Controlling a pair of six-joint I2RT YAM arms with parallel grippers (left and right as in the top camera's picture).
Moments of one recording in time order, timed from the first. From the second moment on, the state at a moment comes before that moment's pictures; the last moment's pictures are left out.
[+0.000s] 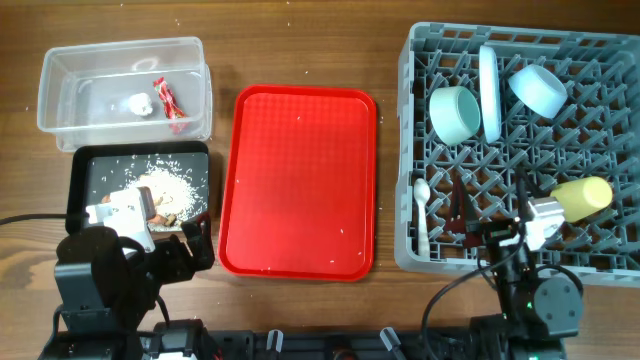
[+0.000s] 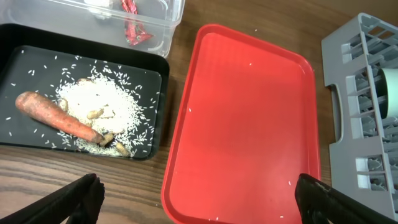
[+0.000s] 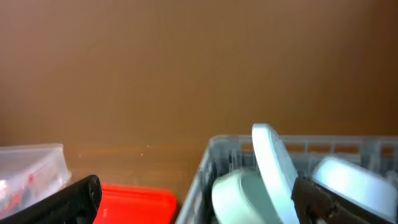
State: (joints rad) left arm 0.05 0.56 0.97 -1.14 0.14 -0.24; right arm 0.10 0.08 0.19 0.04 -0.07 0.13
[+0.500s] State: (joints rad) left arm 0.05 0.56 0.97 -1.14 0.14 -0.24; right arm 0.10 0.01 0.01 0.02 -0.02 0.14
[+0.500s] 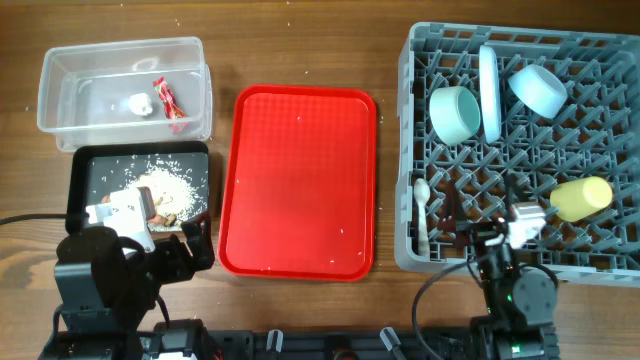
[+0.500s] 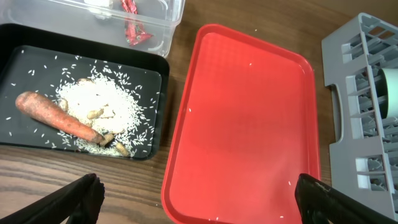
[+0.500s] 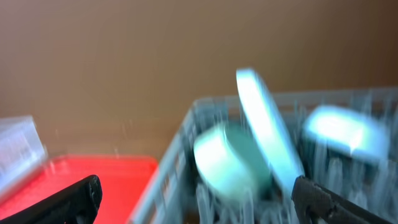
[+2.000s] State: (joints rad) left arm 0.05 0.56 0.97 -1.14 0.14 -0.24; right arm 0.07 0.01 0.01 0.00 -0.03 0.13
